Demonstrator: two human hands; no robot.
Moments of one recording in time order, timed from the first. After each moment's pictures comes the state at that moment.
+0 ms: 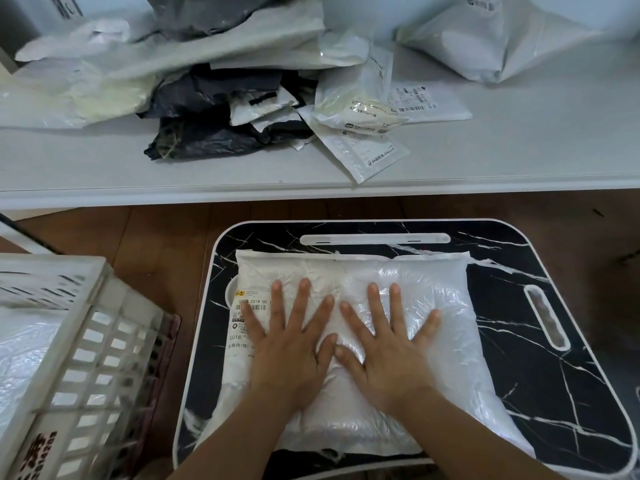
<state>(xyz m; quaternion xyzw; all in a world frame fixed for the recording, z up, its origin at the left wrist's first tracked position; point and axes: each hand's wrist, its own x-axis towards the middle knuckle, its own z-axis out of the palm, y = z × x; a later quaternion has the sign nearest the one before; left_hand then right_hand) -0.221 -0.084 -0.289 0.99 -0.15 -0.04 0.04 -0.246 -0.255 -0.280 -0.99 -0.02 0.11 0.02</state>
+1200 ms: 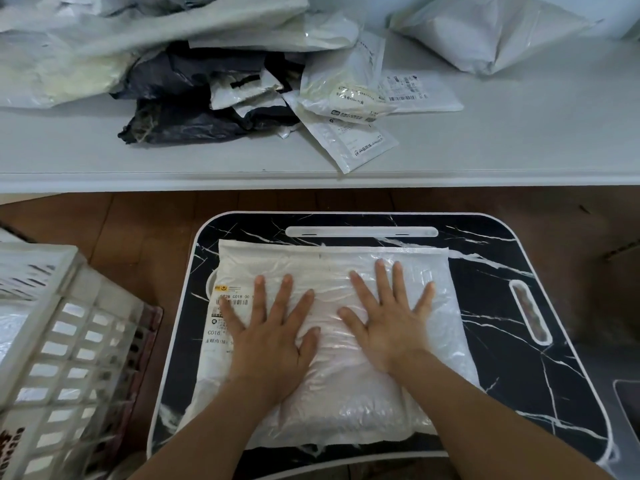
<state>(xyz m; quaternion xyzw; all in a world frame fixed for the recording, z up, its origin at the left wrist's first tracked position) -0.219 -0.086 -0.292 0.99 -0.13 -0.08 0.04 -0.213 -0.286 -0.277 -0.99 0.02 0.16 0.00</state>
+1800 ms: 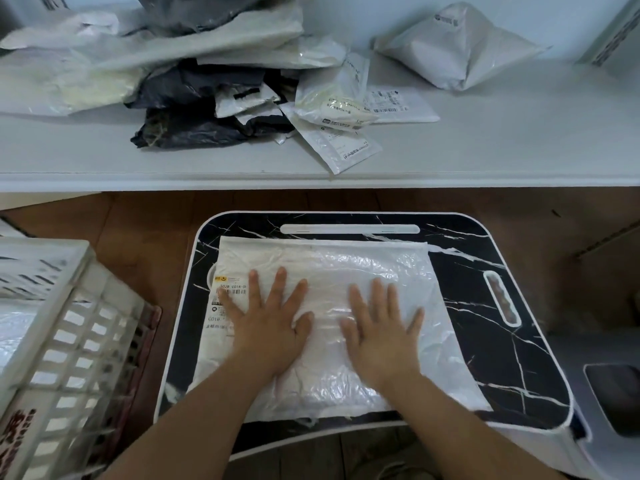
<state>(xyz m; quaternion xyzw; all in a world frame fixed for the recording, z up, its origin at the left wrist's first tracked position) -0.218 -0.089 -0.271 0.98 -0.11 -0.16 0.02 -0.266 -0.267 -0.254 -0.98 0.06 0.16 0.06</state>
